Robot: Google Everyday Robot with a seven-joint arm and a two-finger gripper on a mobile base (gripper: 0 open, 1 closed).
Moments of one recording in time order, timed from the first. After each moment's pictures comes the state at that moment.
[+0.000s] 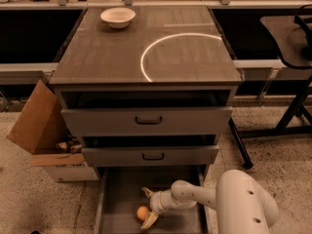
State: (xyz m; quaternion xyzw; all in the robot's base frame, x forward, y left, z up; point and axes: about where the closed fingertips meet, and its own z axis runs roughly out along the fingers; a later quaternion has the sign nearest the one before) arm 0.507 0.064 0.134 -0.65 0.63 0.30 0.31
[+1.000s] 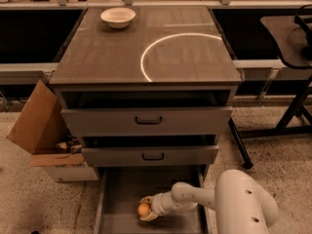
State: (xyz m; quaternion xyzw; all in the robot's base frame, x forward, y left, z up) arm 0.503 0.056 0.120 -0.65 0.64 0.28 0.30
